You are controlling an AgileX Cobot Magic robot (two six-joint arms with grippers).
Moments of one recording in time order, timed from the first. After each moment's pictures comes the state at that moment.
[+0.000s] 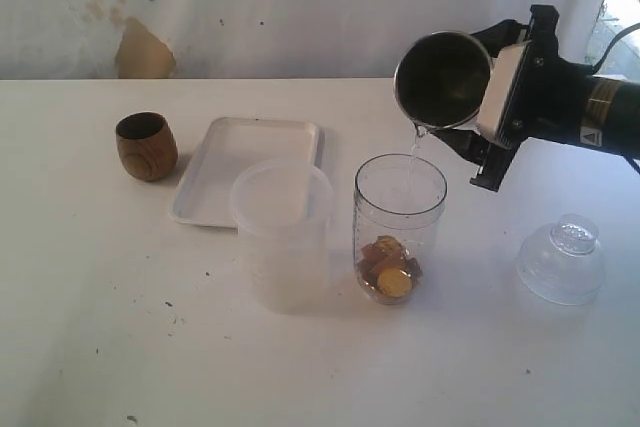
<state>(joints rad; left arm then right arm) 0.00 0.01 0.00 -0.02 0.25 0.05 -0.12 1.68 -0.86 -1.17 -0.88 -0.12</state>
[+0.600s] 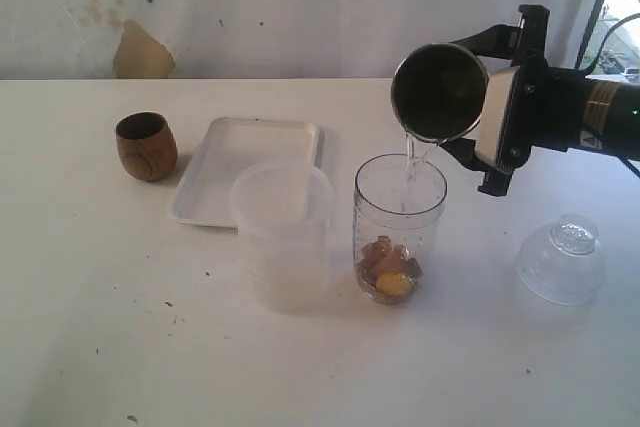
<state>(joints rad) 0.00 0.01 0.00 -0.02 0.25 0.05 -0.12 1.68 -0.86 -1.20 -0.88 -0.29</state>
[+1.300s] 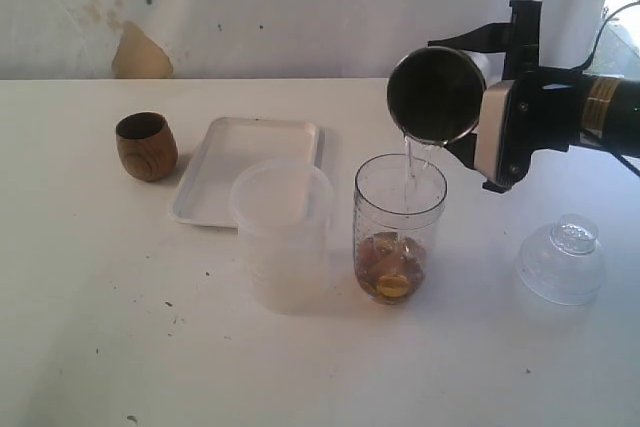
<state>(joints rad) 0.00 0.01 0.00 -0.02 0.25 0.05 -0.11 1.66 -0.86 -1.21 -0.88 -0.46</state>
